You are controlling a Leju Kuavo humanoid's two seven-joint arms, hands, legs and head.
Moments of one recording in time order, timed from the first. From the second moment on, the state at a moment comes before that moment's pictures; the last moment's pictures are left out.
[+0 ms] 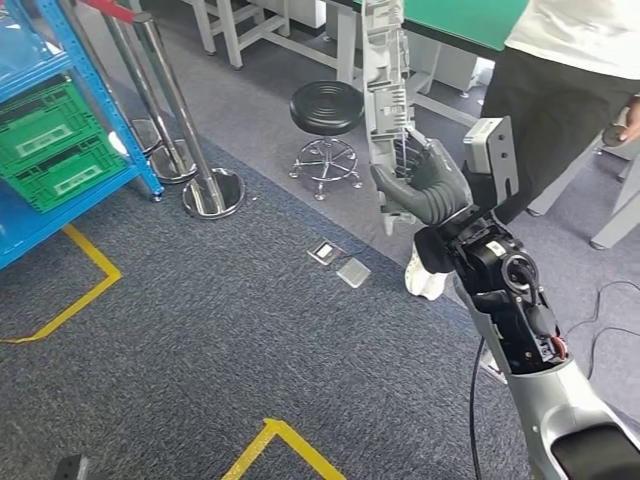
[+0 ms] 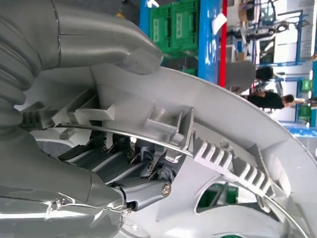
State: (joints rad) left arm -0.25 0.05 1.15 -0.18 -0.96 -0.13 -0.27; right arm -0.46 -0.22 0.25 -1.60 -0.28 0.14 0.03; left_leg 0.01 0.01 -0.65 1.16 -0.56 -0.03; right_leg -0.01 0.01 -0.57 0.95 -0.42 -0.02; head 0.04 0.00
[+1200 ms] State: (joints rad) left arm -0.26 0.05 1.15 -0.18 -0.97 -0.14 -0.27; right arm -0.42 -0.22 0.24 -1.62 -0.28 0.12 0.04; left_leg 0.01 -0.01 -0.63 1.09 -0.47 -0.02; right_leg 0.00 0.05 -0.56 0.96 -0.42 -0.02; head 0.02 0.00
